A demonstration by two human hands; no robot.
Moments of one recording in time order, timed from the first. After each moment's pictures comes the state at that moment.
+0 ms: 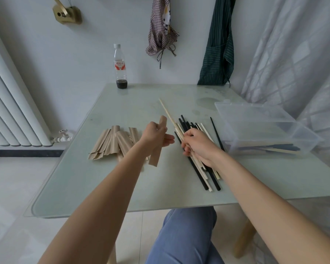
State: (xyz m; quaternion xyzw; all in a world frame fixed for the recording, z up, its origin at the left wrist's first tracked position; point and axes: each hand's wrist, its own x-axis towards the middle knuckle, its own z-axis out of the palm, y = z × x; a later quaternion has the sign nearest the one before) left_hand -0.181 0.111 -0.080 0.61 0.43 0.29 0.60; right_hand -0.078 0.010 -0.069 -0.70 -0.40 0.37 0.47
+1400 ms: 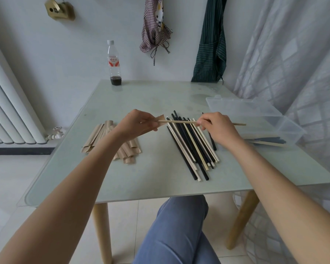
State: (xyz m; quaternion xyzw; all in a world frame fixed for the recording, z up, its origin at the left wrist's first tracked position) left_hand -0.228 0.113 -0.058 0.86 0.29 0.25 0.34; right_hand -0.020 -0.027 -0.042 -0.78 -0.56 0.02 0.28
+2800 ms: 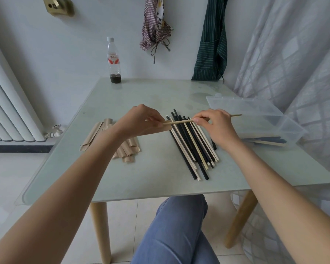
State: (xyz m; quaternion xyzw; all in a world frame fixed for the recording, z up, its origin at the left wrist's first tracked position) left_hand -0.225 0.097 -0.034 0.91 0.26 0.21 0.22; right_hand -0.024 -0.025 -0.046 -0.73 -0.59 -0.05 0.35
